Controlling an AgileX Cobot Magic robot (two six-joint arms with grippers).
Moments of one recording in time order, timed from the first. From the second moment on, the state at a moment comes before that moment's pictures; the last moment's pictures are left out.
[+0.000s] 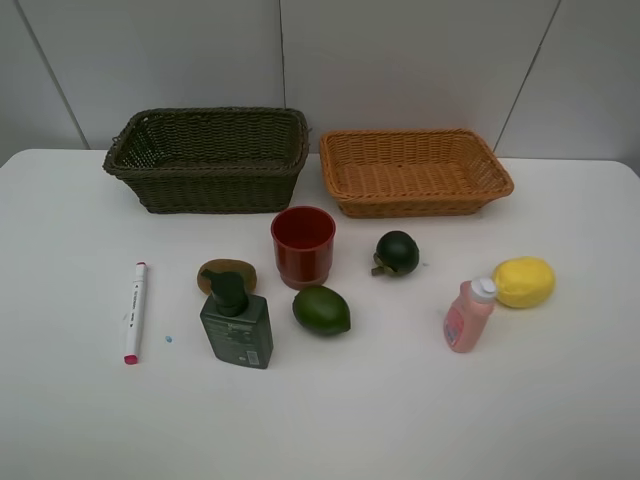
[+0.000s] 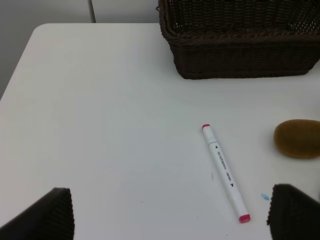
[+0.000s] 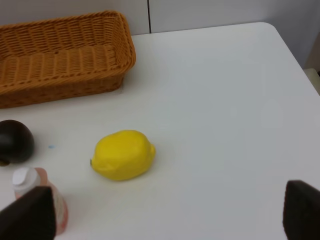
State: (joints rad) left arm -0.02 -0.01 -0.50 0.03 1.07 -0.08; right arm -0.11 0.00 -0.52 -0.07 1.07 0.03
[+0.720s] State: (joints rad) left arm -0.02 -0.01 -0.50 0.03 1.07 -0.08; right arm -0.11 0.77 -0.74 -0.05 1.04 0.03
